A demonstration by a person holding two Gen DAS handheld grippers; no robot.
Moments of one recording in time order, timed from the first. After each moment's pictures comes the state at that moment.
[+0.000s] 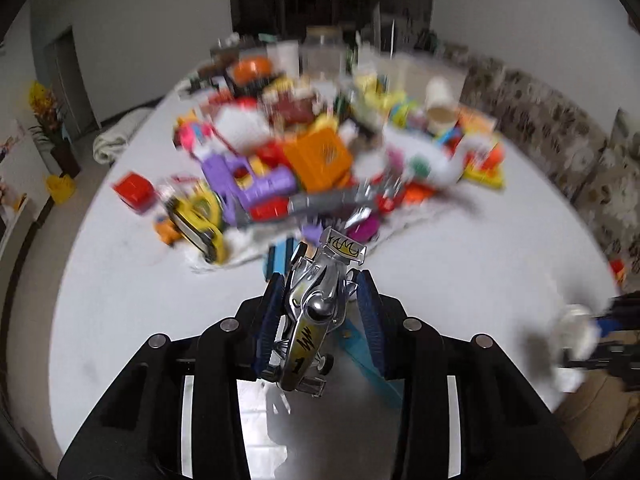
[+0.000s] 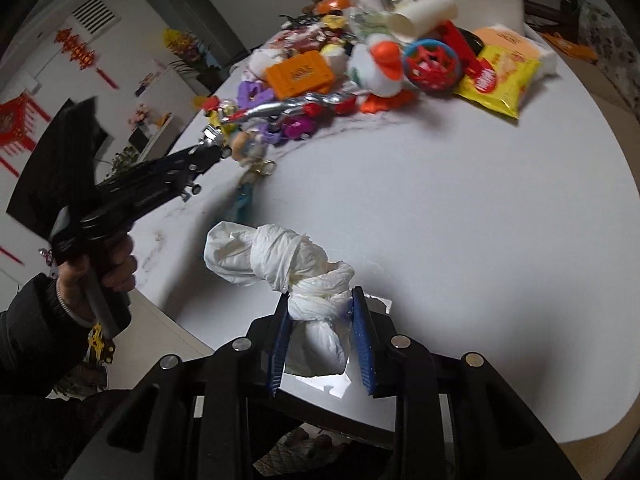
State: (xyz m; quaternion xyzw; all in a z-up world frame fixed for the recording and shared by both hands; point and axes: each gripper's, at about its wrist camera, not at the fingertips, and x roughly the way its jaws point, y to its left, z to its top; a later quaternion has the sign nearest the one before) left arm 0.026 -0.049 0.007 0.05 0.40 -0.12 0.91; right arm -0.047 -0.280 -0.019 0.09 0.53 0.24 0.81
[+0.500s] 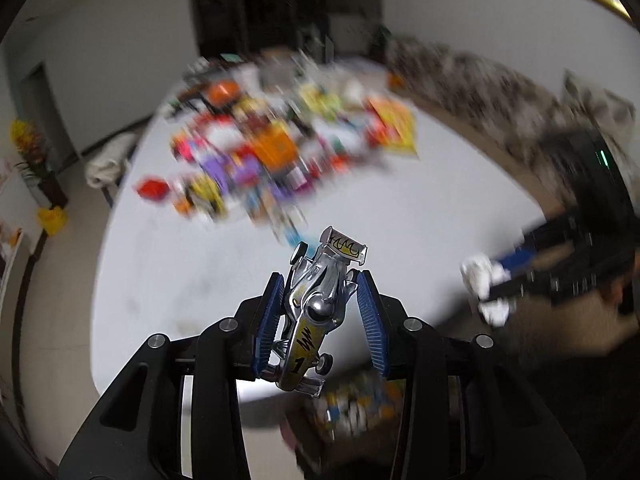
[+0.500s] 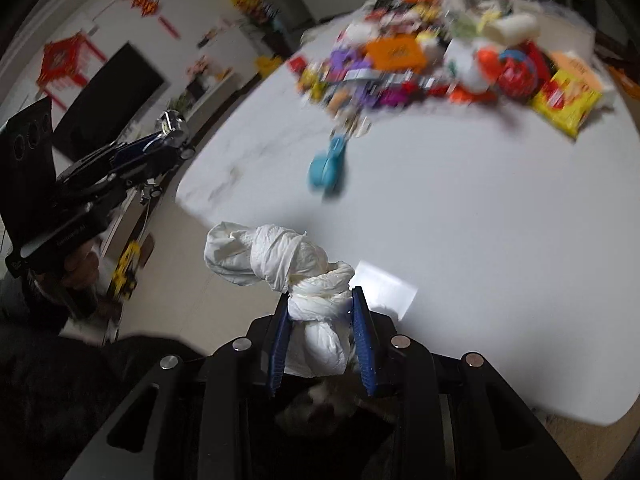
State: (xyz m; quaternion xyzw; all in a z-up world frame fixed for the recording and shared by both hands) left arm -0.117 -0.058 0.050 0.11 0.41 -0.18 0.89; right arm -0.111 -0.256 -0.010 0.02 0.57 0.35 0.74
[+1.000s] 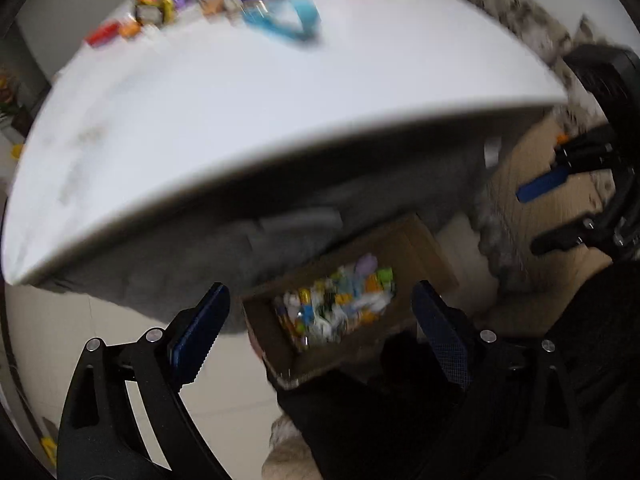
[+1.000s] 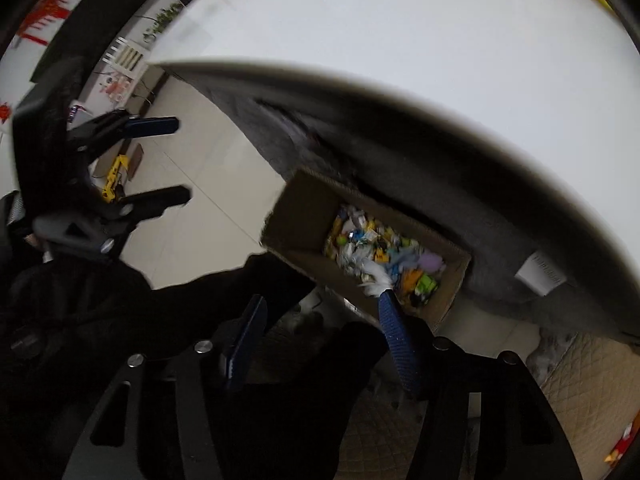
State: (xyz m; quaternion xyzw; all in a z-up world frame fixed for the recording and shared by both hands) left arm -0.142 -0.046 -0.083 0.08 0.55 -0.17 0.82; right arm -0.136 -0.242 -0.090 -0.05 0.64 0.36 0.68
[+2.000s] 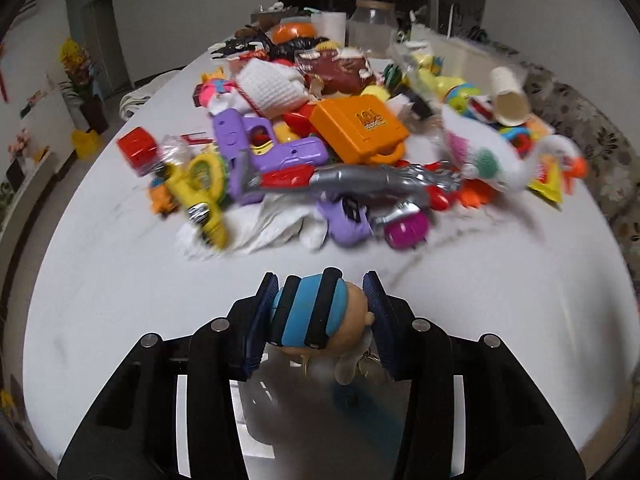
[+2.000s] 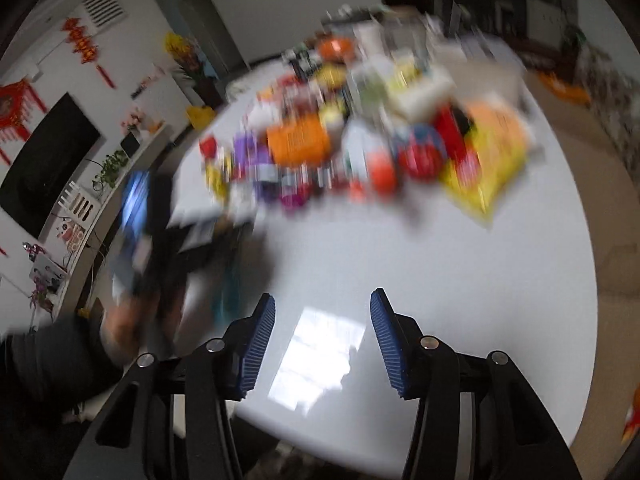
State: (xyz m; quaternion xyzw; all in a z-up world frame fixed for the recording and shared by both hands) left arm 0.059 -0.058 -0.033 0.01 0.44 -0.04 0.90; right arm 0.039 -0.270 0.043 0.03 0.49 0.22 0.84
